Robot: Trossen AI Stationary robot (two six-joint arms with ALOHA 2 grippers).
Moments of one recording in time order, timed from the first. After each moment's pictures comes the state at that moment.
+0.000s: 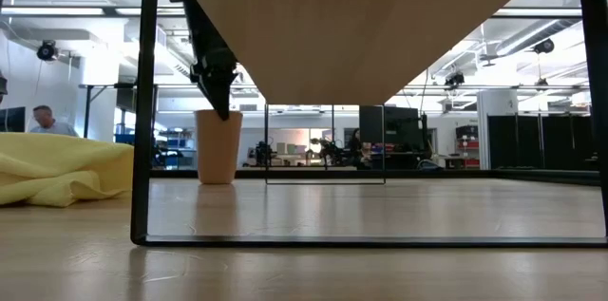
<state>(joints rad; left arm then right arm) 0.40 1.57 1.25 -0.92 -0.10 -0.05 0.22 1.81 2.25 -1.57 0.60 0.86</state>
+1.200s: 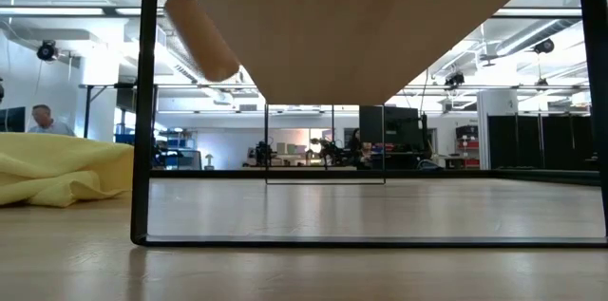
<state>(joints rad) 0.15 1.05 1.28 -1.01 -0.05 -0.12 0.21 1.81 2.25 -1.57 0.73 0.86</state>
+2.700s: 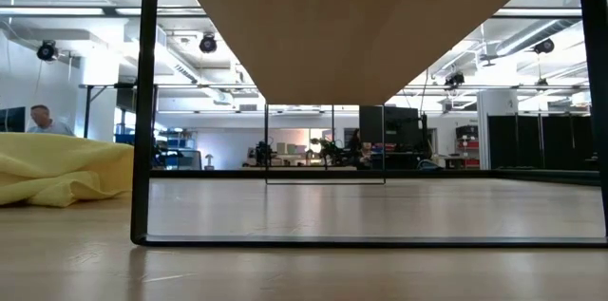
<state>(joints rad) -0.38 1.36 1.54 -0.74 0.03 -0.04 0.21 1.81 2.25 -1.57 0.74 0.81</state>
